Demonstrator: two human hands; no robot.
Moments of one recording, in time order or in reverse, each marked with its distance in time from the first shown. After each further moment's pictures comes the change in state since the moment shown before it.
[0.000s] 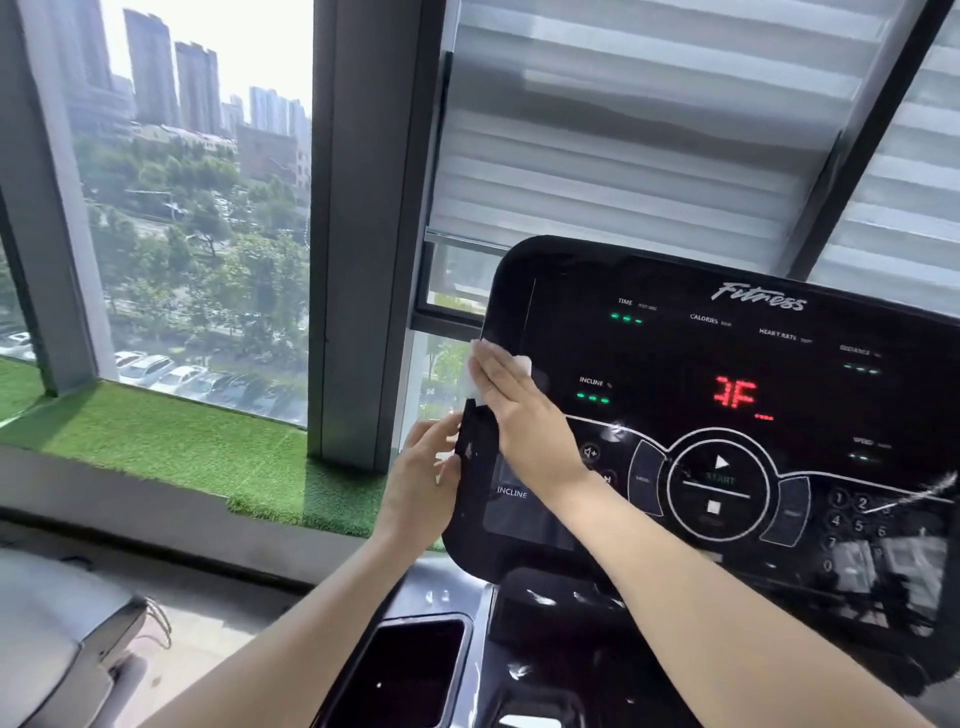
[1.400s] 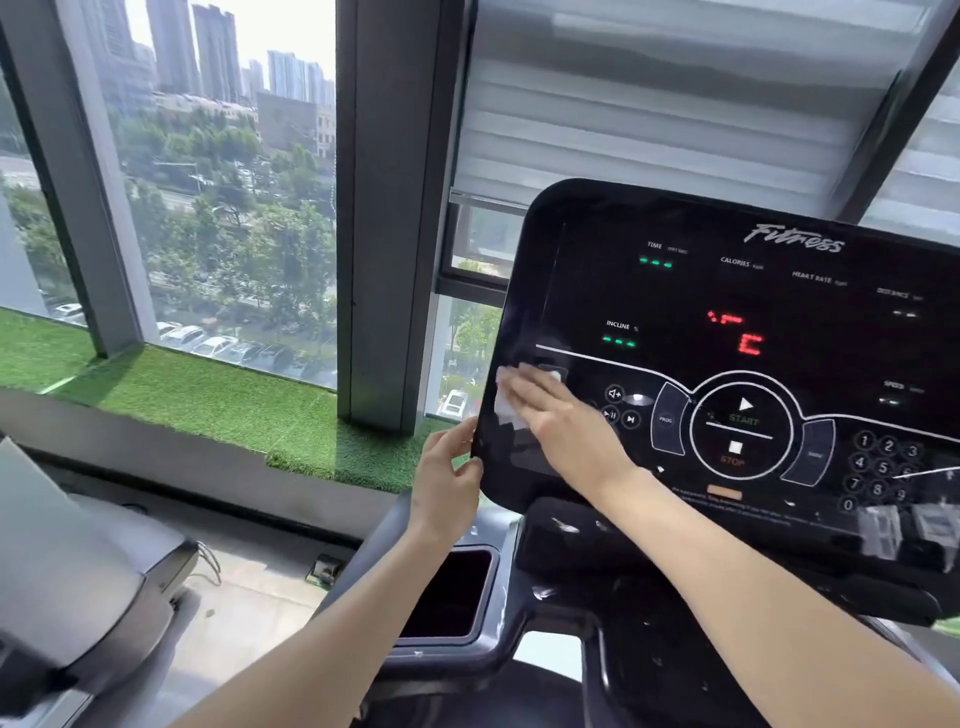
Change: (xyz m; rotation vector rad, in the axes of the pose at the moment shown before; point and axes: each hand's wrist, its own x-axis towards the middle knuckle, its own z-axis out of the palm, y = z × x) left_hand -0.057 -0.015 0.011 -0.172 0.073 -0.273; right_hand -0.059 -0.018 -0.022 -0.084 -0.199 -0.109
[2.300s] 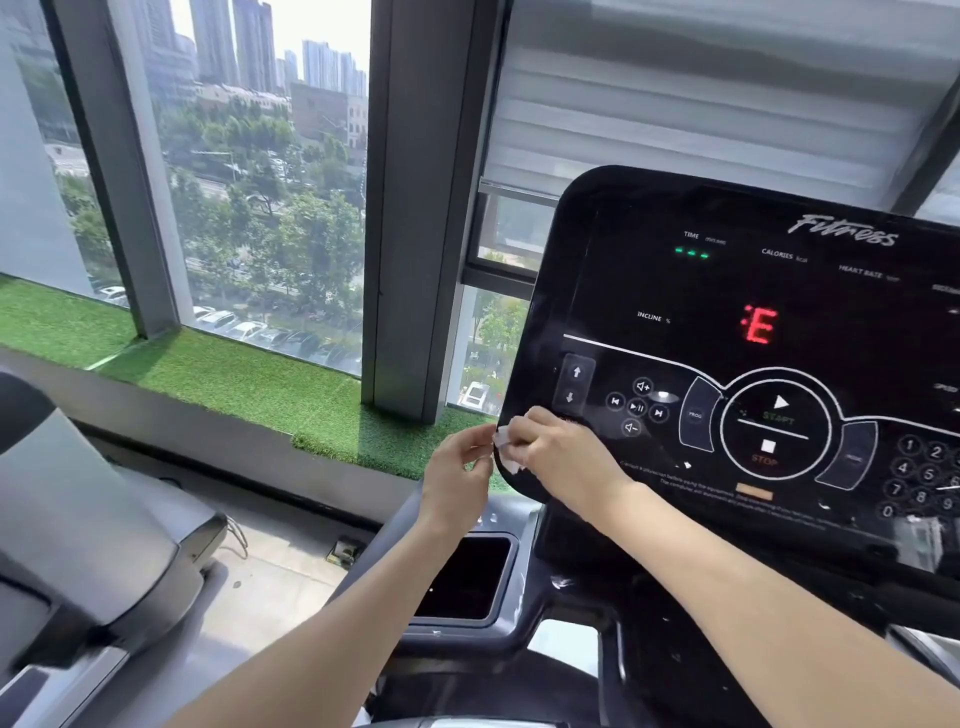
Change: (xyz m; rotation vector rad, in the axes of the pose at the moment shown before) left_hand -0.004 -0.011 -0.009 0.032 0.017 -0.060; right_hand -0.007 -0.024 0.018 -0.040 0.023 -0.206
